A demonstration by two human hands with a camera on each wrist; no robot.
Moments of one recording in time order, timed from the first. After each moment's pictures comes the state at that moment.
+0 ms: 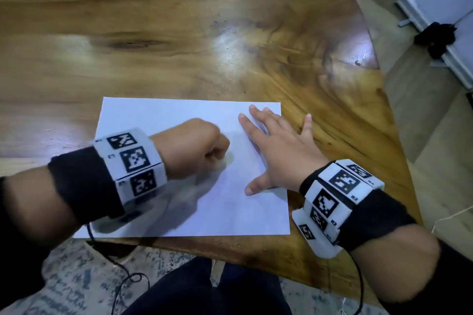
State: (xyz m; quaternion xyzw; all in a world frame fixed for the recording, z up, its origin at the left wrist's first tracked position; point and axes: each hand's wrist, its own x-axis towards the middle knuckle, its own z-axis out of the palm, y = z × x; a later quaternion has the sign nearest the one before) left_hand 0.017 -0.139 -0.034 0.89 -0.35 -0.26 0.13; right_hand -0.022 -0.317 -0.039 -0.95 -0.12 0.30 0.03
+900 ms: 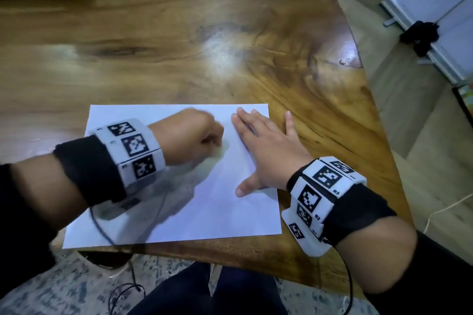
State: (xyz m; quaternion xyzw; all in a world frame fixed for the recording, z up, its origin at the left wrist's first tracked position) left_hand 0.036 -0.150 -0.034 0.90 -0.33 -0.24 0.15; right_hand -0.023 -0.317 -0.041 -0.95 -0.13 0.28 0.04
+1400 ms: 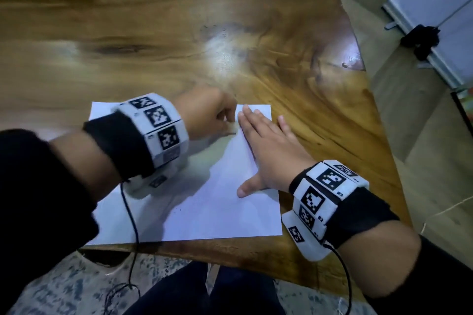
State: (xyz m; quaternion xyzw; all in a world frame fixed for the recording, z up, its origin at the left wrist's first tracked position) left_hand 0.054 -0.170 -0.029 0.92 -0.30 -0.18 0.18; right_hand -0.023 -0.318 -0.045 -0.95 -0.12 0.27 0.06
